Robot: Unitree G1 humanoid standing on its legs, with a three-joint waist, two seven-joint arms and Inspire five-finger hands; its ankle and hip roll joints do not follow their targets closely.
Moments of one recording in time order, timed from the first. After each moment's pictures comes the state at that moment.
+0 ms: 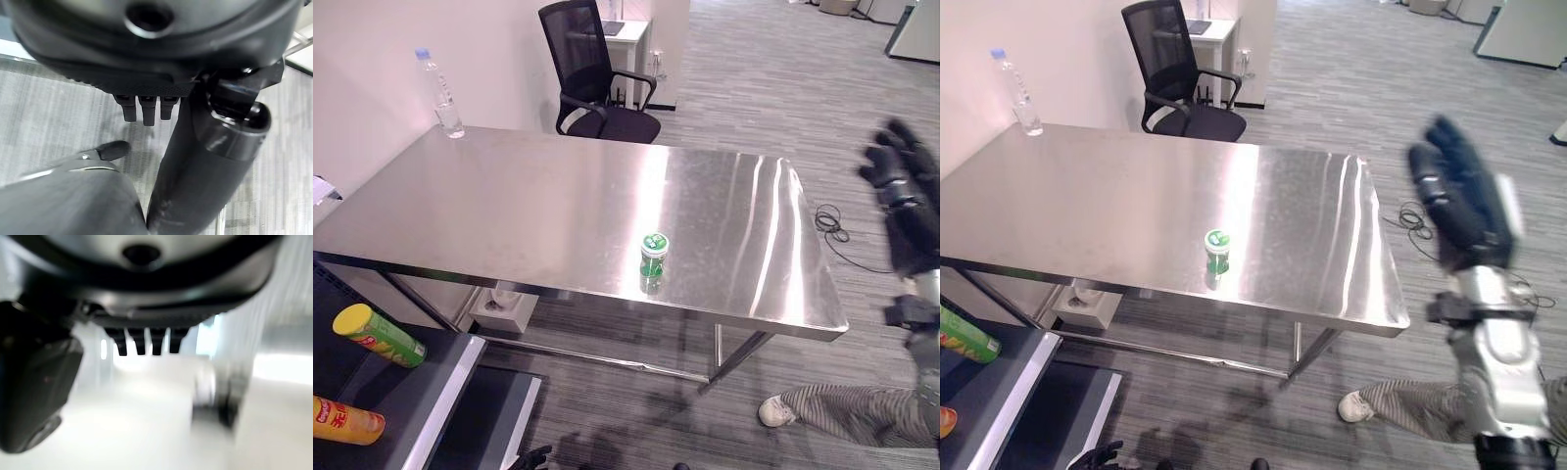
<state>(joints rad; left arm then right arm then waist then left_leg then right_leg) 0.10 0.23 -0.09 1.13 -0.12 -0.09 -0.06 -0.08 -0.86 -0.06 -0.10 0.70 -0.23 0.17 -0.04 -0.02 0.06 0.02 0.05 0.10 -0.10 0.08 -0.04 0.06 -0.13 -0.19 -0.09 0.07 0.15</state>
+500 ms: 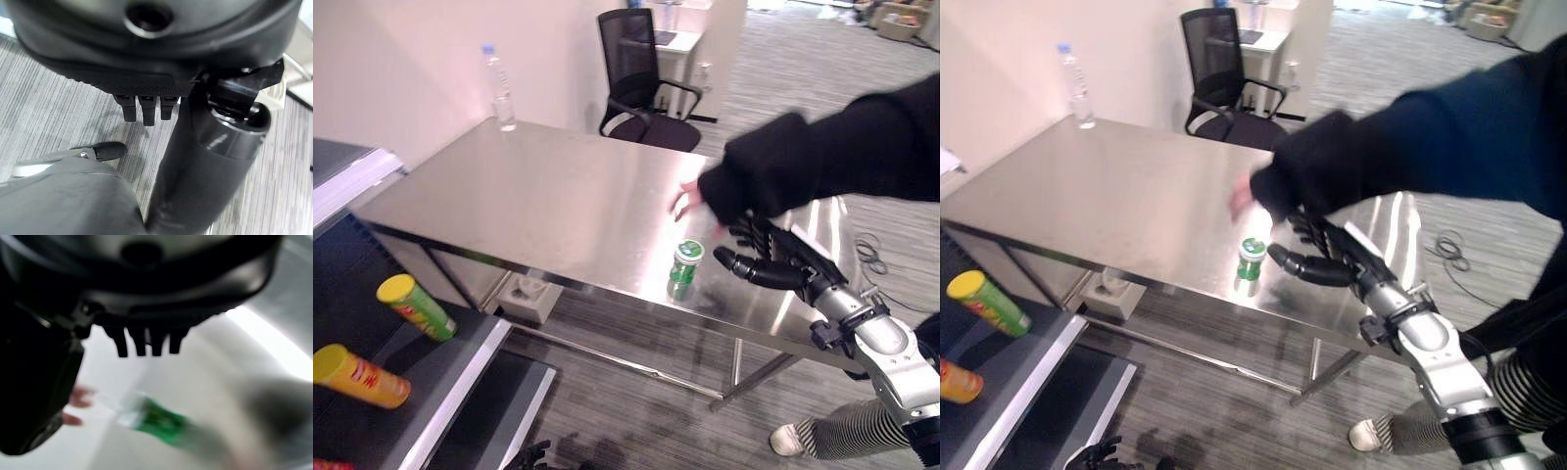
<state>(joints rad) 0.11 0.22 -0.03 1.13 -0.12 -0.11 -0.05 -0.10 -0.86 0.10 0.10 0.32 -0.13 0.22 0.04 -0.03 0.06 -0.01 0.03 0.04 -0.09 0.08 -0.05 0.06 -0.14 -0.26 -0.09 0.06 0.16</state>
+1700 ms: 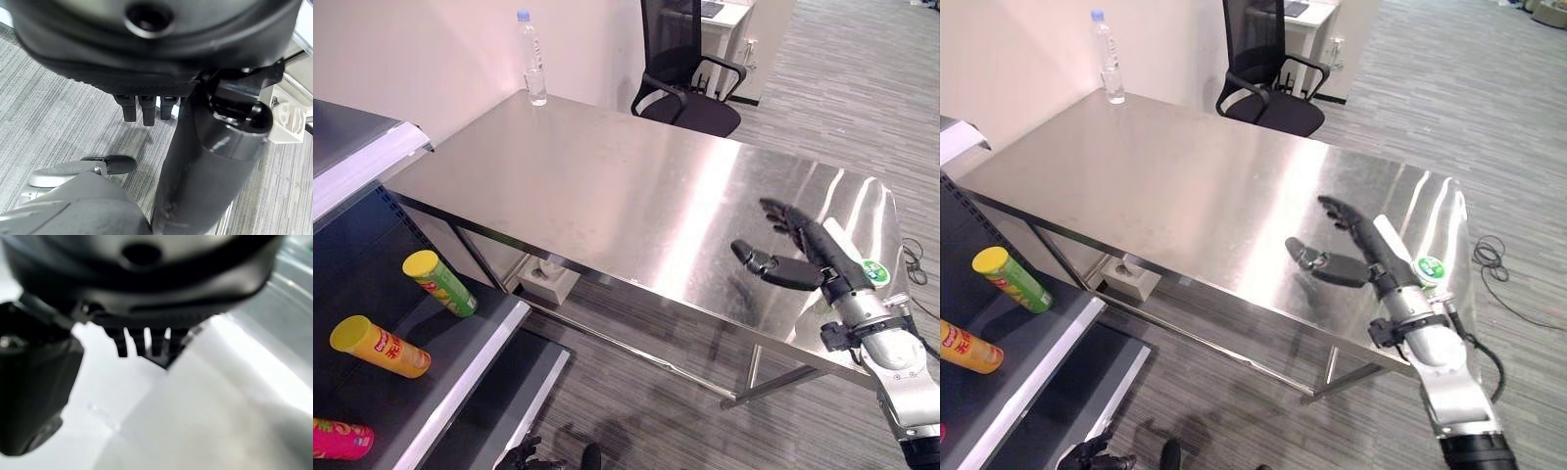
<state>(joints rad) 0.10 0.23 0.01 1.12 -0.09 -0.10 -0.03 -0.03 -0.71 -0.14 -0.10 0.14 -0.17 0.06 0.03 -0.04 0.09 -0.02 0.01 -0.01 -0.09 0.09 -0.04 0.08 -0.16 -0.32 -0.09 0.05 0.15</state>
